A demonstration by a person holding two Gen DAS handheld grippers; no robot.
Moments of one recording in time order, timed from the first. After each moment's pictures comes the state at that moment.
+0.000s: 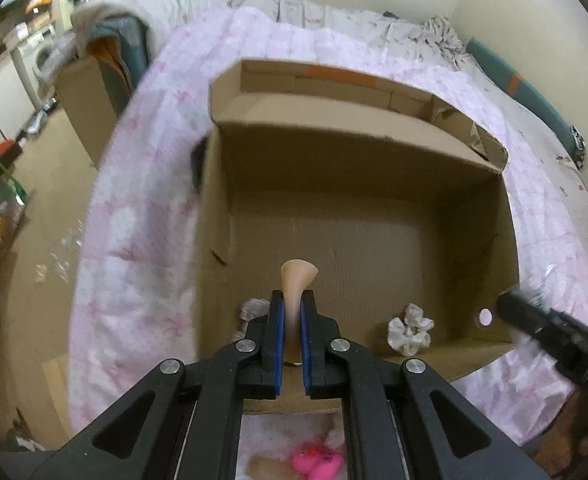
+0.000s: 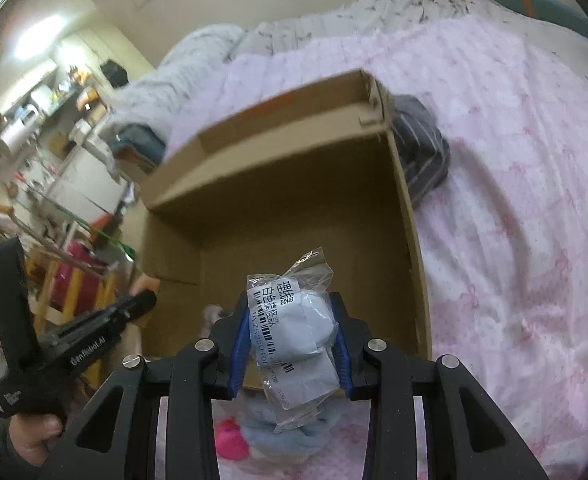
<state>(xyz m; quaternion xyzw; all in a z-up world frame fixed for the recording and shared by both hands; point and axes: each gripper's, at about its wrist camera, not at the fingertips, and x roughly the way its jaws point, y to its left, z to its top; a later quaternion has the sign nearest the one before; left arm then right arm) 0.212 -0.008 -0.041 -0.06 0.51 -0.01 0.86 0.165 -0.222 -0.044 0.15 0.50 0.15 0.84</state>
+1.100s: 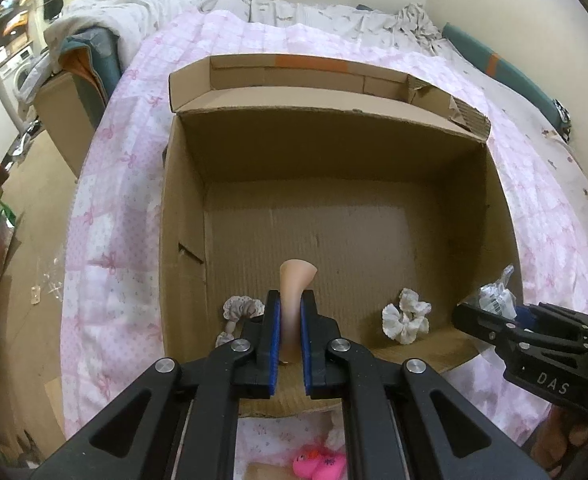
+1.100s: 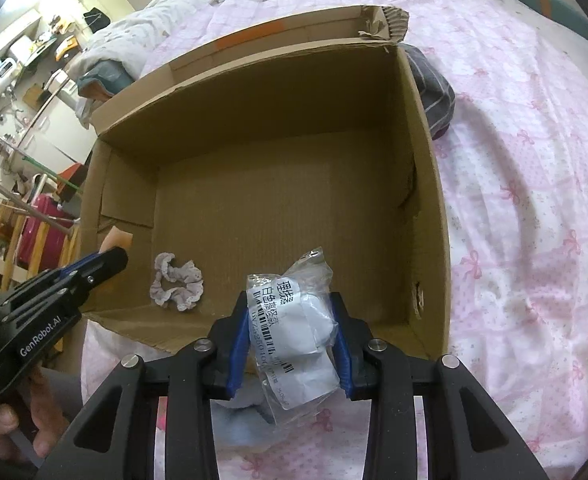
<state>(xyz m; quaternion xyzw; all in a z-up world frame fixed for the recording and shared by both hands) 0.206 -0.019 -0.053 -0.03 0.50 -0.04 0.86 0.168 -0.204 -0.084 0.09 0.55 0.13 0.82</state>
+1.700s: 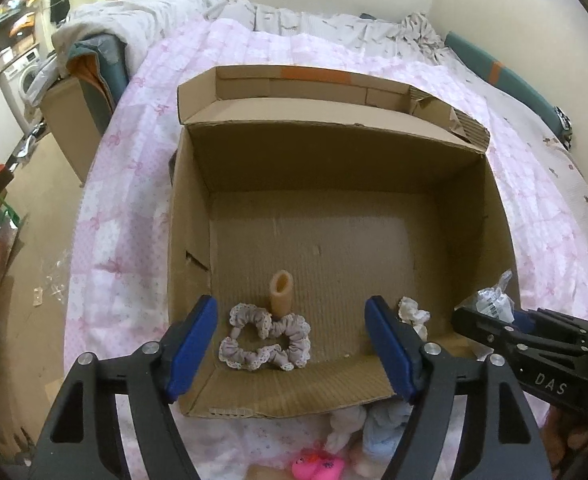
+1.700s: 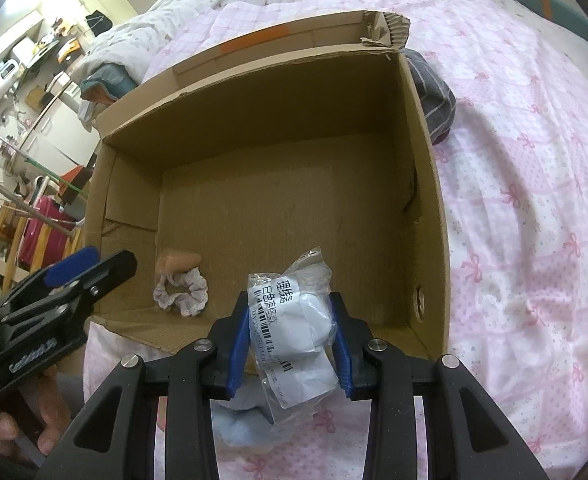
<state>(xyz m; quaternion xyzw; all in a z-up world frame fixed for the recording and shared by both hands) 0.202 -0.018 -0.048 -0.03 0.49 -0.03 0.87 0.169 -0.206 -0.081 0.10 0.55 0.13 0.82</state>
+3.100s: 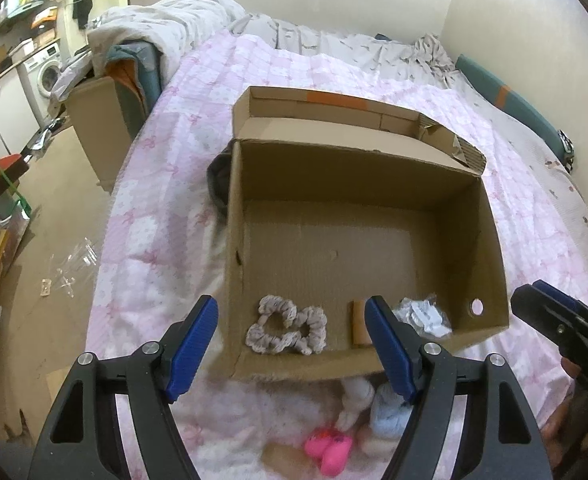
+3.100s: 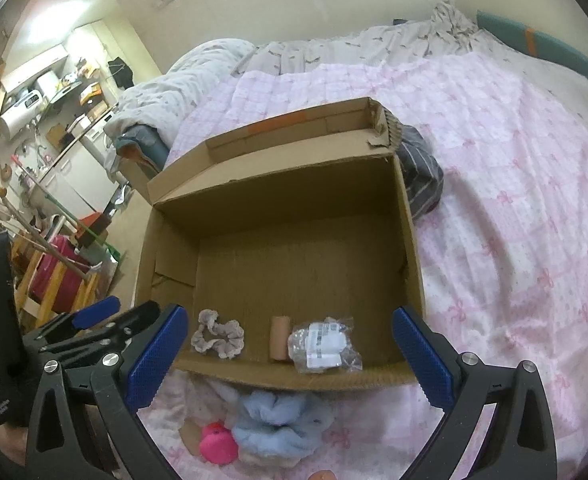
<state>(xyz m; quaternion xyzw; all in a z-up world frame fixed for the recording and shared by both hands) 0.168 0.009 -0.020 -0.05 0.47 -0.01 0.88 0.136 -0.215 -0.025 0.12 0.44 0.14 0.88</state>
